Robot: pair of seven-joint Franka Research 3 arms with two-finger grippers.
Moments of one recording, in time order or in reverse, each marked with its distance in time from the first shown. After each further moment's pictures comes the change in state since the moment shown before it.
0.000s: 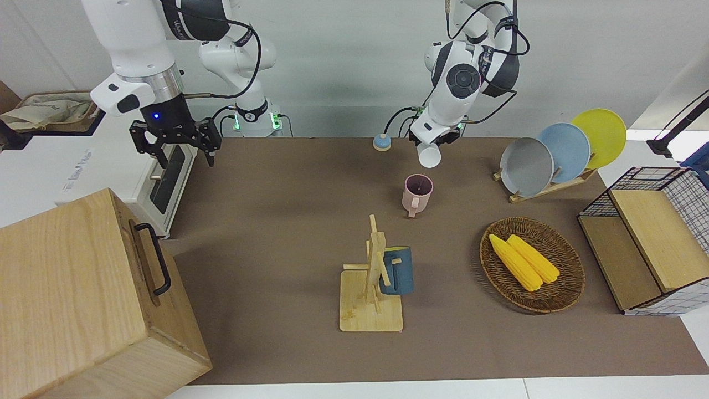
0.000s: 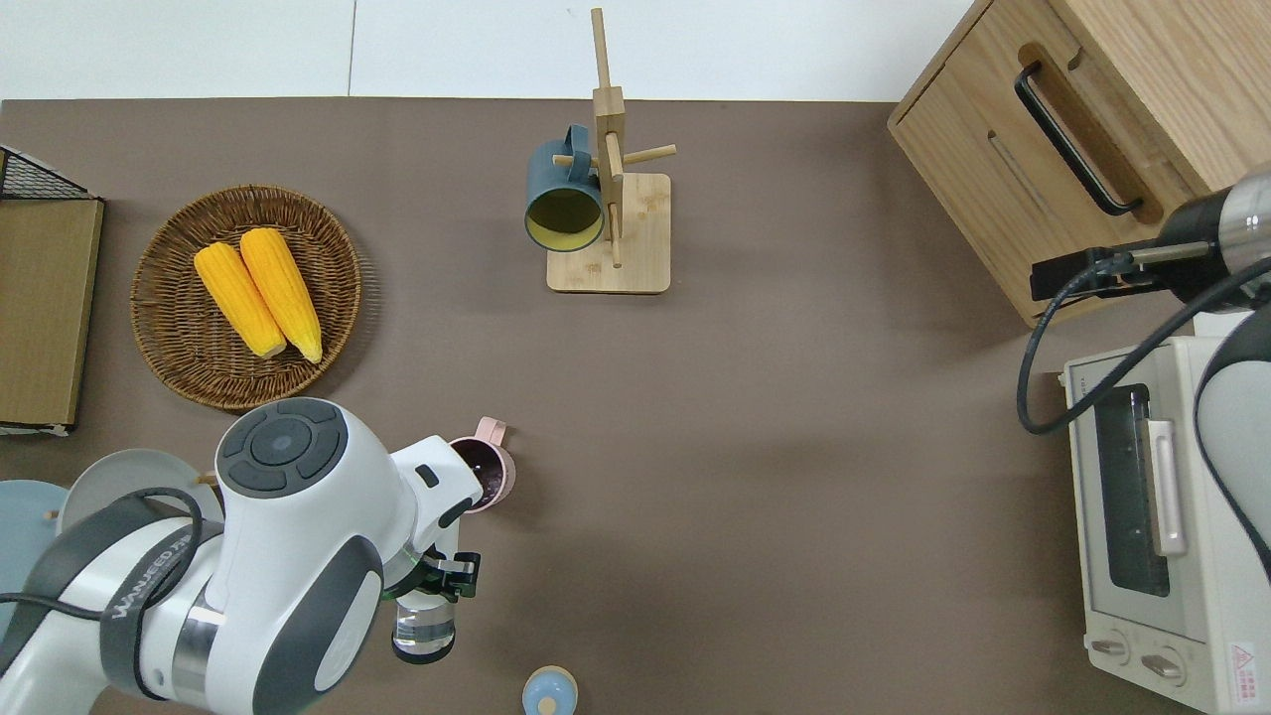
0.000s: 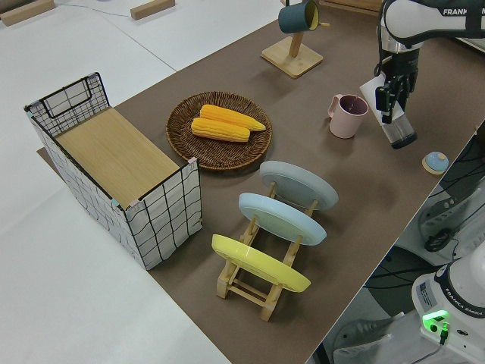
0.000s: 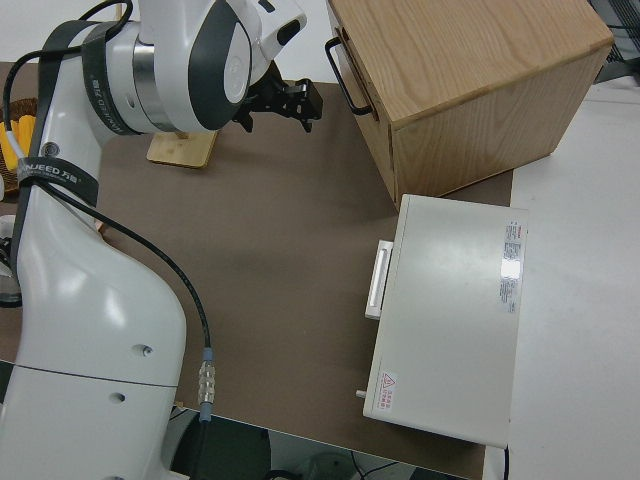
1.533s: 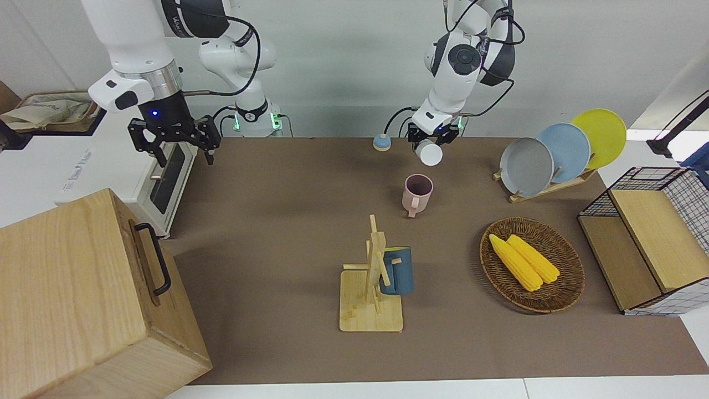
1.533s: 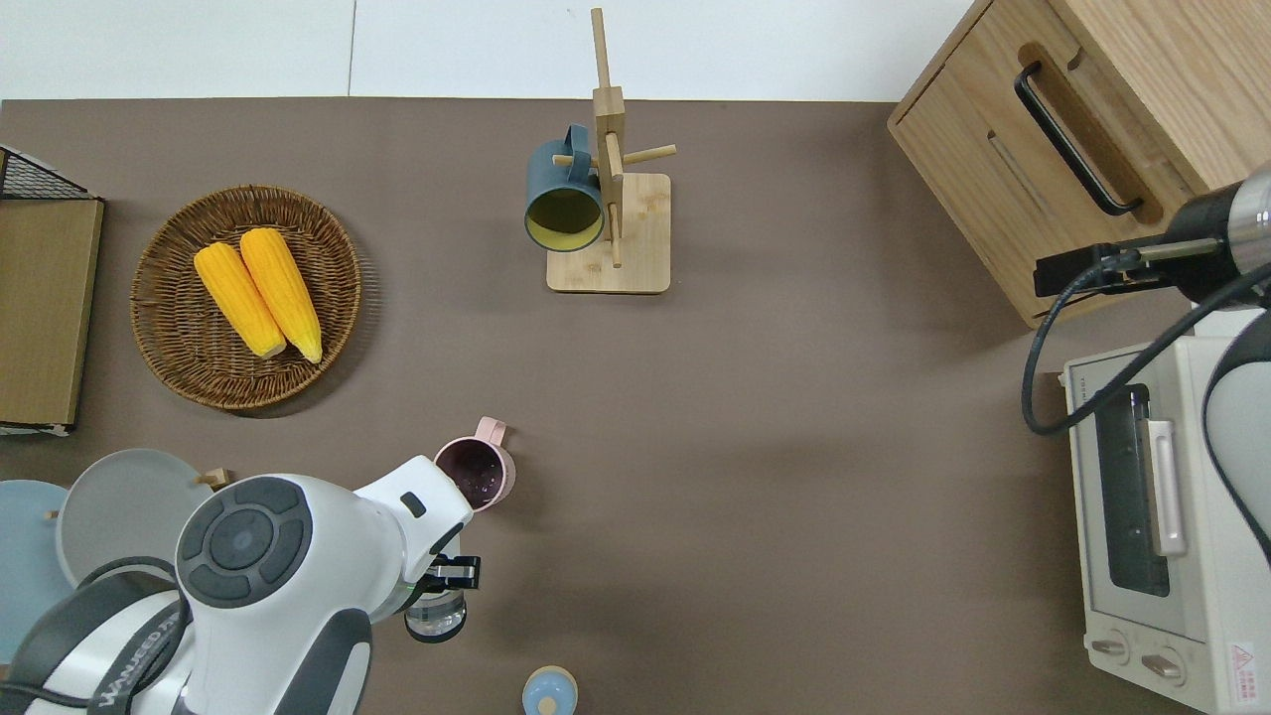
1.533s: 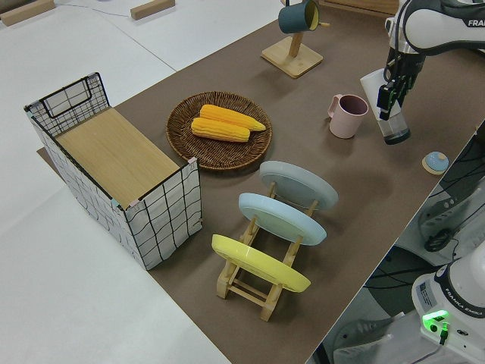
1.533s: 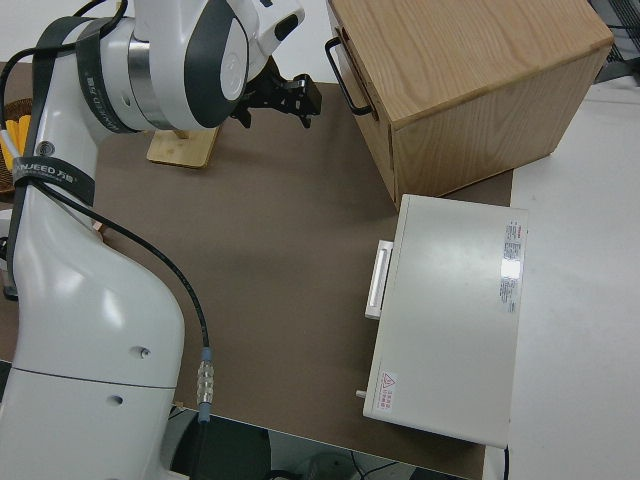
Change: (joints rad) left arm -0.002 -0.141 -0.009 -0.146 -0.038 0.209 -0.021; right arm 0.000 0.000 0.000 0.007 0.000 -0.001 0.000
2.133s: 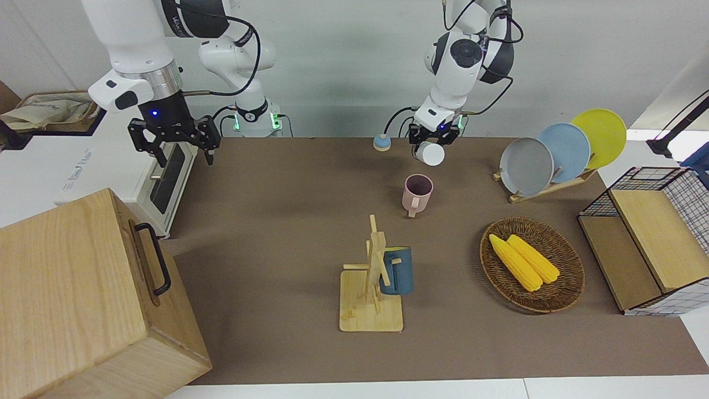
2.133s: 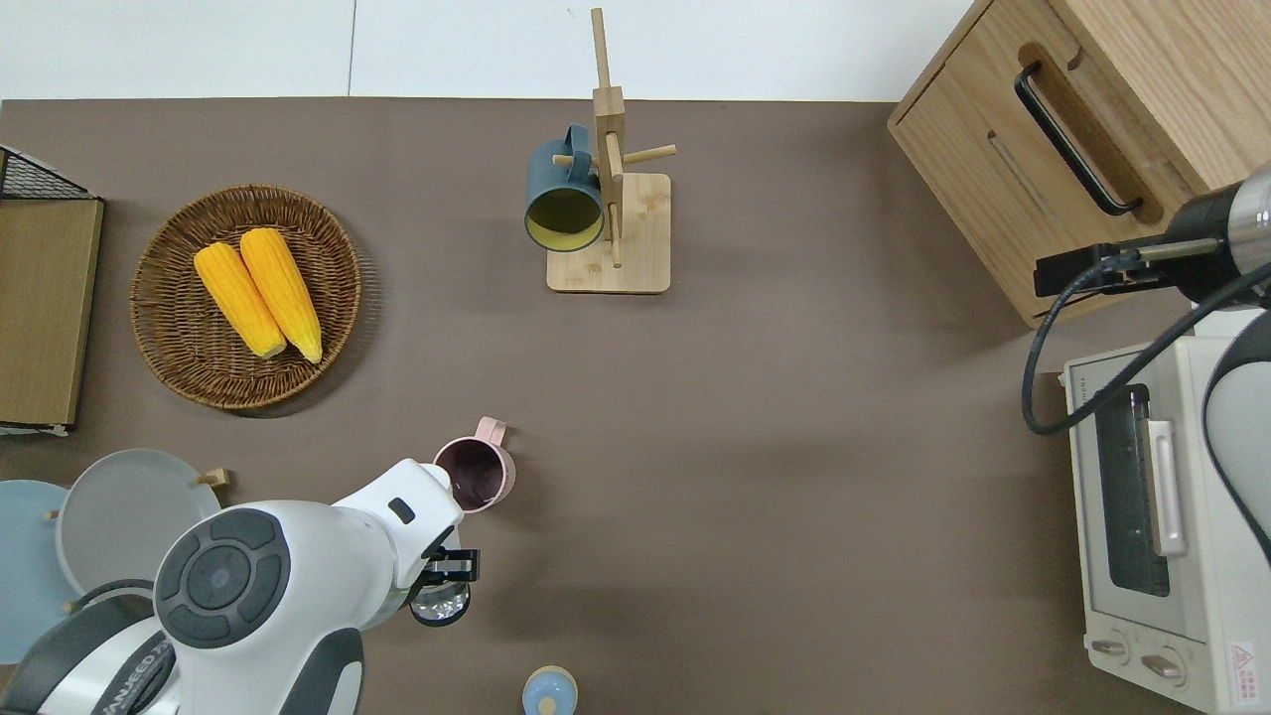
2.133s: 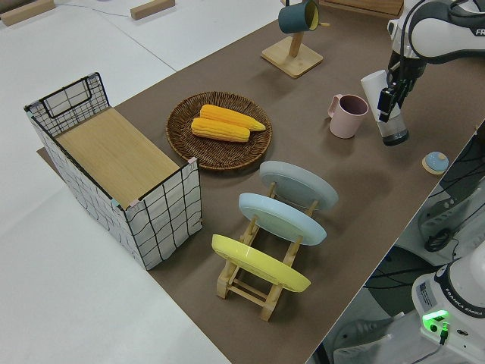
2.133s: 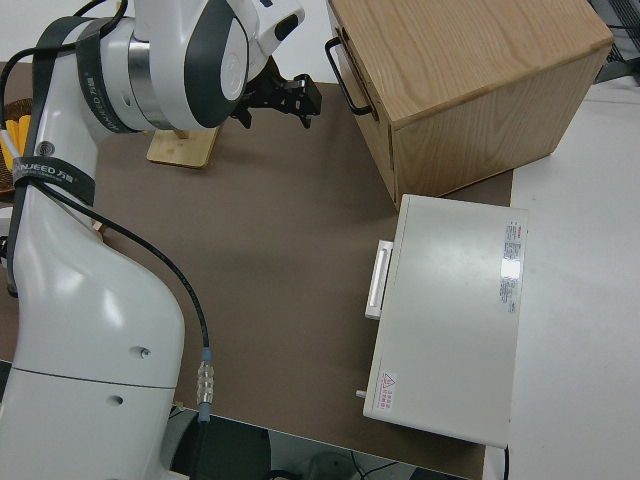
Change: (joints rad) left arm 0.001 -0.037 0.003 -0.043 -0.013 0.098 -0.022; right arm 0.000 0.000 0.000 0.000 0.000 0.000 0.000
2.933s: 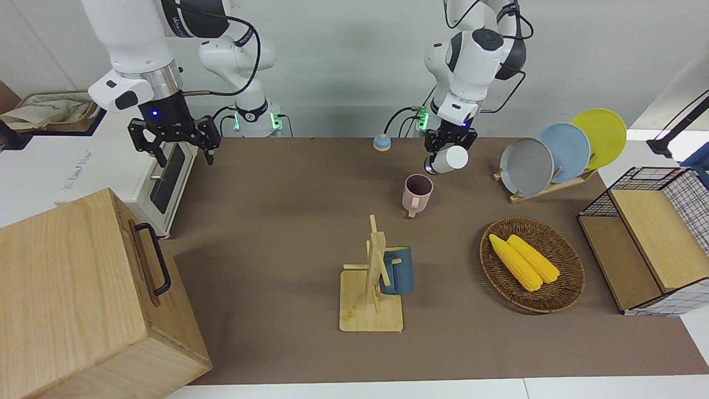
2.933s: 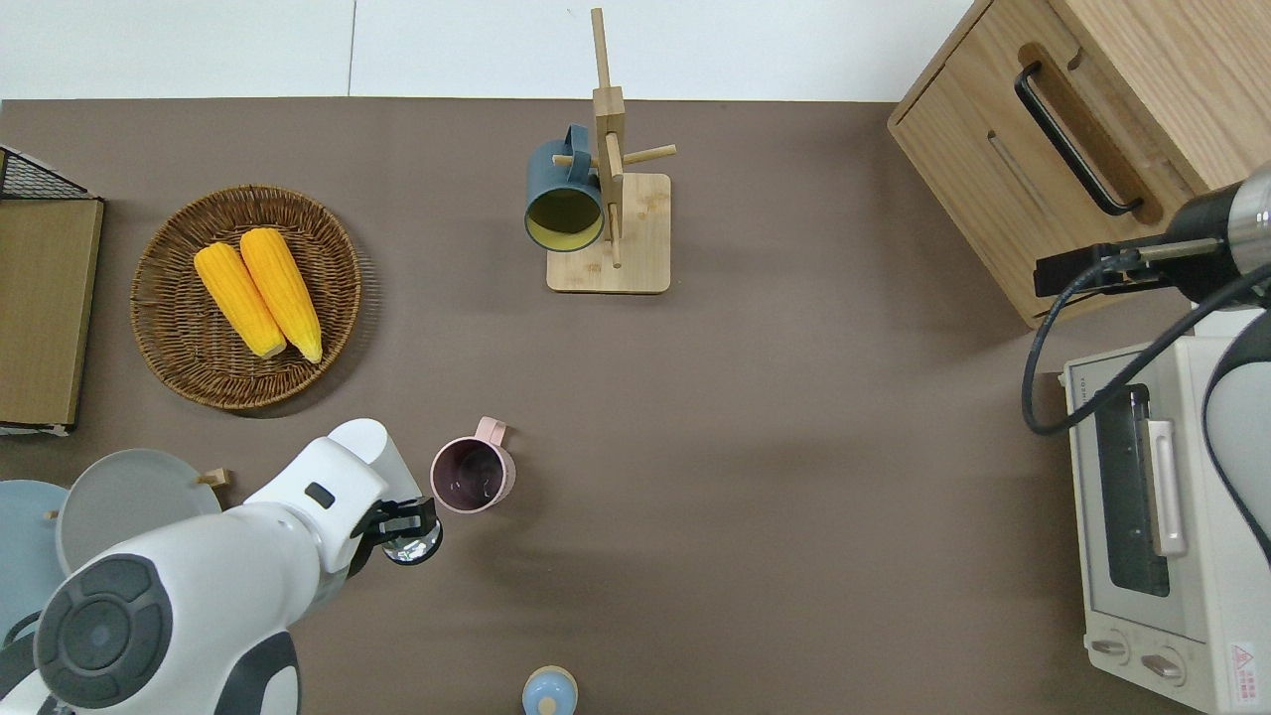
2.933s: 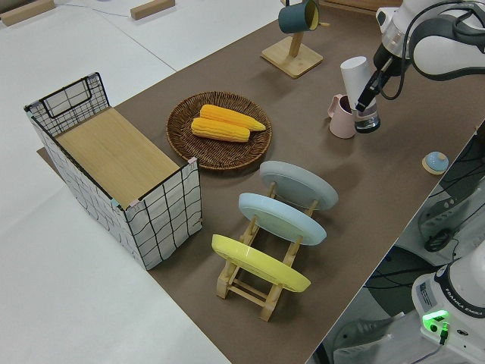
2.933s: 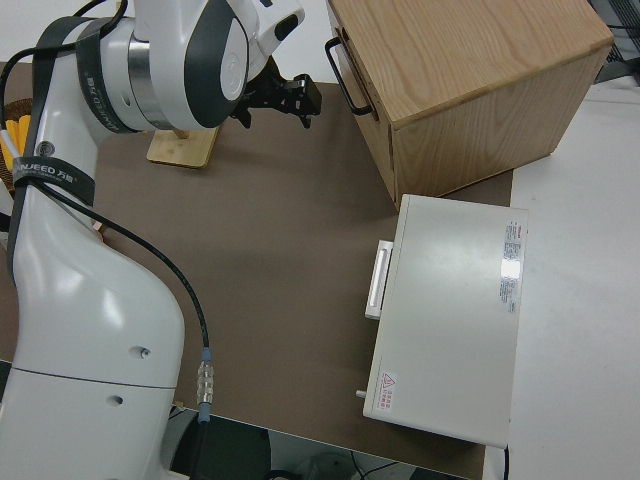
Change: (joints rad) left arm 0.085 -0.063 0.014 -0.062 -0.009 0.222 -0.024; right arm 0.000 0.000 0.000 0.000 0.000 0.000 0.000
